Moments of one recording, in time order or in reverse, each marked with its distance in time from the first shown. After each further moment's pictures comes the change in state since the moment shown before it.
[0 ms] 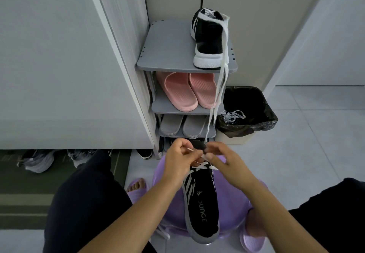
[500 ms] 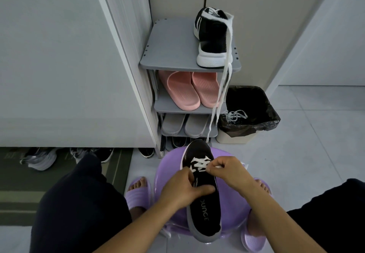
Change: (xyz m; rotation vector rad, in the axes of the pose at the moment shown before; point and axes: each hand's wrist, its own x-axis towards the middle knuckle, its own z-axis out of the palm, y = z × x) left_hand -0.027 -0.036 -0.018 0.822 -0.205 -0.122; right_hand -0.001 0.005 0.012 0.022 -0.030 0.282
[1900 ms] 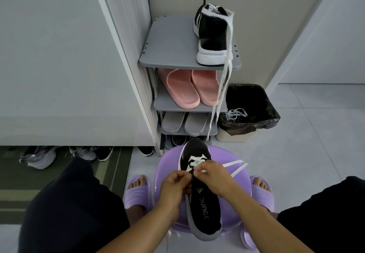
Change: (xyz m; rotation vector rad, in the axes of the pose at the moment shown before) left_hand -0.007 -0.009 0.015 -1.036 0.172 -0.220; right_hand 0.004 0.002 0.035 -0.335 -0.062 -0.092
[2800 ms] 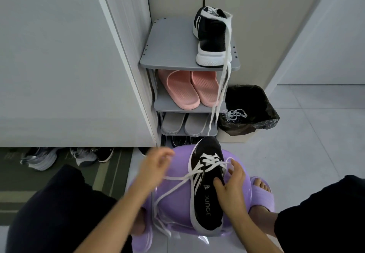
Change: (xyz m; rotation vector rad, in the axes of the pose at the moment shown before) left_hand 0.029 0.047 -0.049 0.824 -0.020 0.623; right_hand -0.034 0.031 0.026 0.434 0.477 0.174
